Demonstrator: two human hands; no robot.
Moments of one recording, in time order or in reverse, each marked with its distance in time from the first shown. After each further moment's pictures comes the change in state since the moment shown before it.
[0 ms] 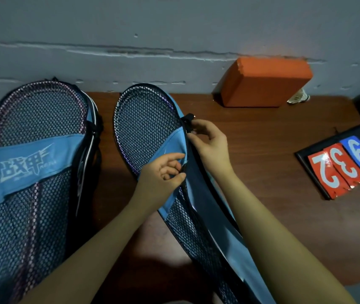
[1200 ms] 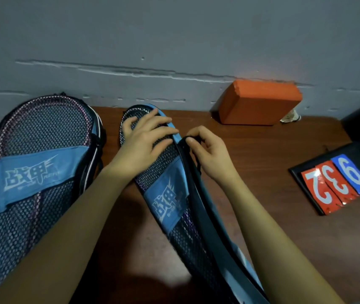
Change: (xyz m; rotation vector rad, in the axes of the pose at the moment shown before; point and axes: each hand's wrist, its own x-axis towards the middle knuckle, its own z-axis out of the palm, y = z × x) left_hand 0.070 0.030 -0.057 0.850 0.069 0.675; right_hand 0.005 -0.044 -0.012 -0.087 -0.208 -0.298
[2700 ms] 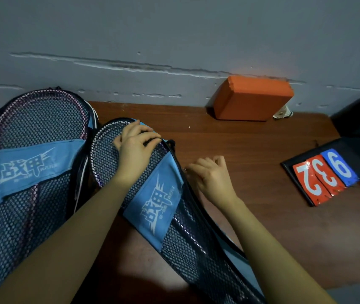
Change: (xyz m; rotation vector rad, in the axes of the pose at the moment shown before) left_hand -0.024 -0.013 0.042 -0.168 0.198 -0.380; right_hand -0.069 0.041 0.002 -0.733 -0.063 -0.196
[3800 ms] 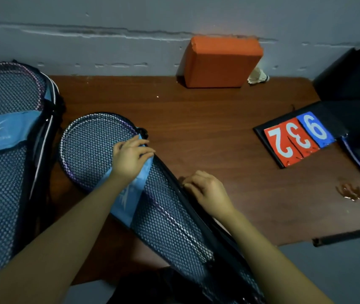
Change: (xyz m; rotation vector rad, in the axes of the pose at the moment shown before) left_hand -0.097 0.021 0.081 0.334 -0.381 0.019; right_hand -0.145 0.041 -0.031 0.381 -0.222 0.260
